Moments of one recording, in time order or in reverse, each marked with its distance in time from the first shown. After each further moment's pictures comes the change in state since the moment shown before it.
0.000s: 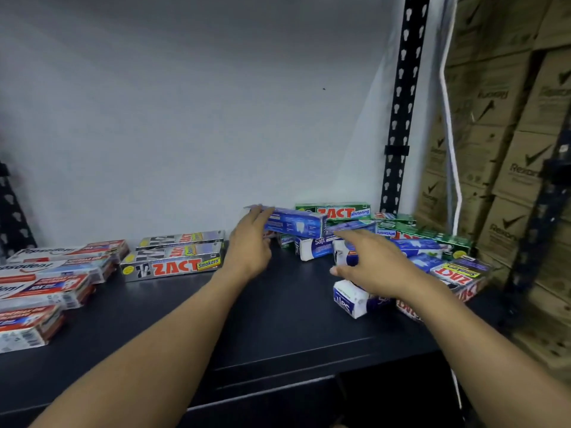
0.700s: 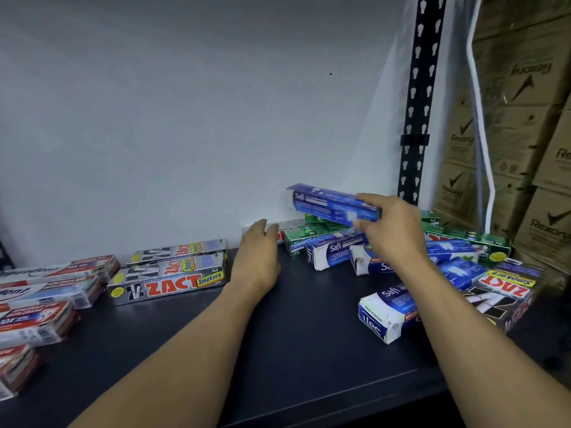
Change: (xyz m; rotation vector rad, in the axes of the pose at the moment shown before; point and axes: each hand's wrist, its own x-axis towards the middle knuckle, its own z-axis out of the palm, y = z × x) left_hand 0.018 -0.022 0.024 0.230 -0.053 -0.009; right_hand 0.068 -0.002 0.009 0.425 0.533 0.157
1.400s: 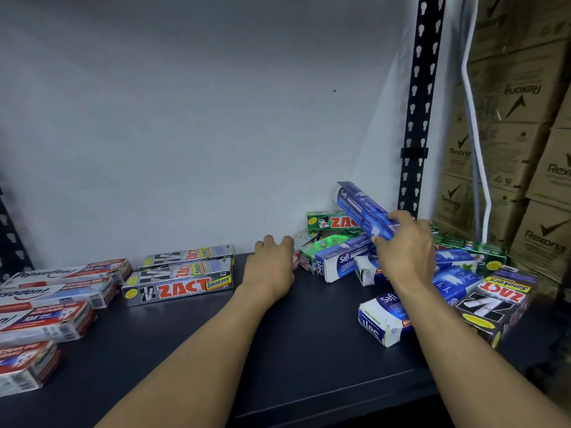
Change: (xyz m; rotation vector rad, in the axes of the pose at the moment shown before) left_hand -0.009 0.023 -0.018 0.131 -0.192 -0.038; right_hand -0.013 0.018 0.006 -0.250 0.172 0.199
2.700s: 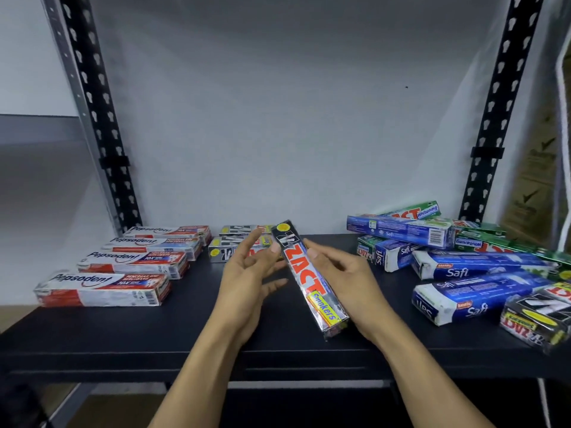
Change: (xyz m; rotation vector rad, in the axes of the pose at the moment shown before) left_hand -0.166 -0.054 -0.072 -1.625 0.285 -0.346; right_hand -0.157 -0.096 -0.005 1.073 -0.930 -0.090
